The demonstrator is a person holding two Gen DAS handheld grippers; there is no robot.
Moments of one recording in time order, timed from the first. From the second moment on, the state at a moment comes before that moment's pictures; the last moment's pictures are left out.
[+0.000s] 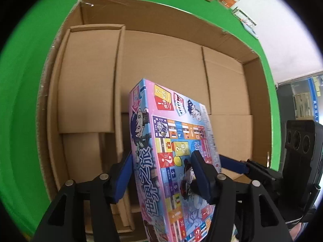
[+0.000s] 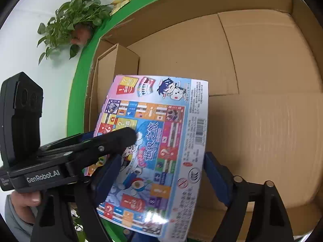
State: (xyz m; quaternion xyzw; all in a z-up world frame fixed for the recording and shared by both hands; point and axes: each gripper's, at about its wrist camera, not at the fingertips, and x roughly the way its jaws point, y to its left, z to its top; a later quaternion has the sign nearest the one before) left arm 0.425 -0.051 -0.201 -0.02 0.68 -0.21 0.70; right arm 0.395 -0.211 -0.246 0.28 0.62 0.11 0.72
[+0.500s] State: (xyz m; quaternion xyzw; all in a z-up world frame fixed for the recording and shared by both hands) left arm 0.389 -0.006 -0.165 -0.02 0.67 -0.22 0.71; right arm 0.394 -0.174 -0.268 0.19 0.67 0.10 0.71
